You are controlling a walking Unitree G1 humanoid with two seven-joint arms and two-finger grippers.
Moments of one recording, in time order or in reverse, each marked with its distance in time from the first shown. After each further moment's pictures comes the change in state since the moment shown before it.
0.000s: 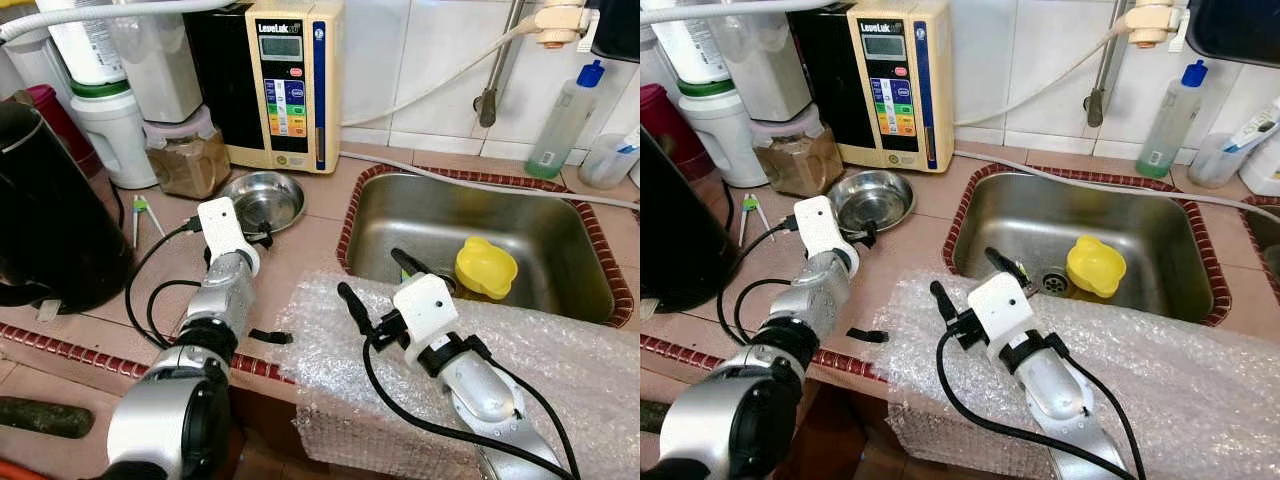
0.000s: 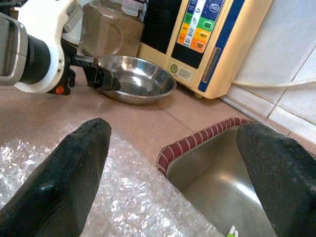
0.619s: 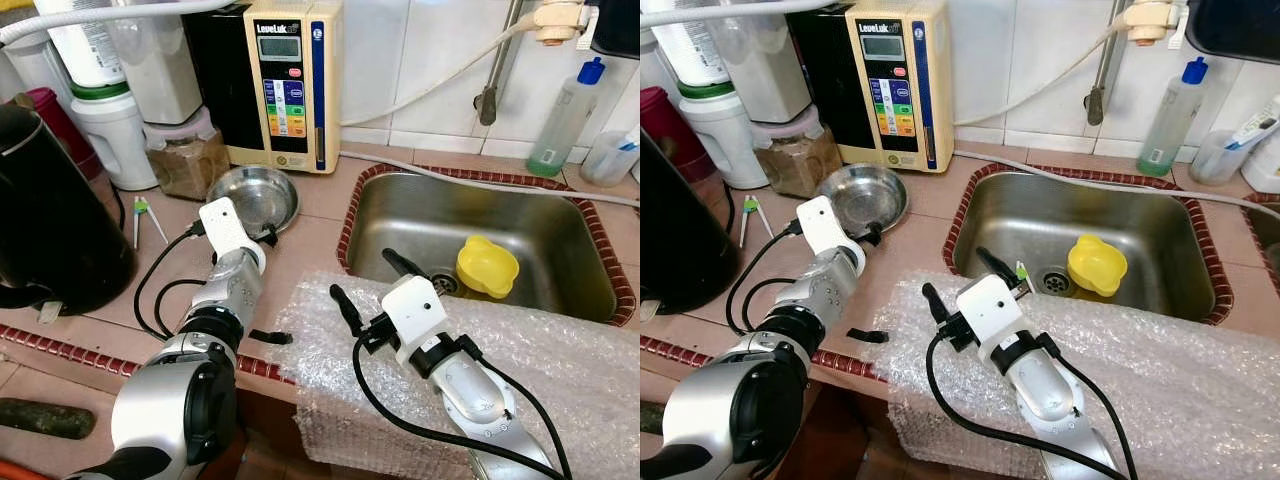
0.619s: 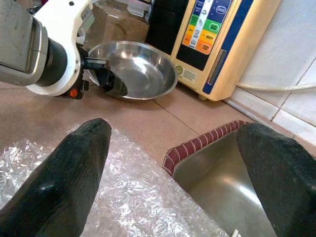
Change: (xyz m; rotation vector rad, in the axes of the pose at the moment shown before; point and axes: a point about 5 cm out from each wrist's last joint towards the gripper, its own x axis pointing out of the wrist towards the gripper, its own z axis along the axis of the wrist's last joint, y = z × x) left arm 0.001 -0.005 -0.001 -0.083 0.073 0.040; right arm 0.002 0.007 0.001 -0.022 0.003 0.011
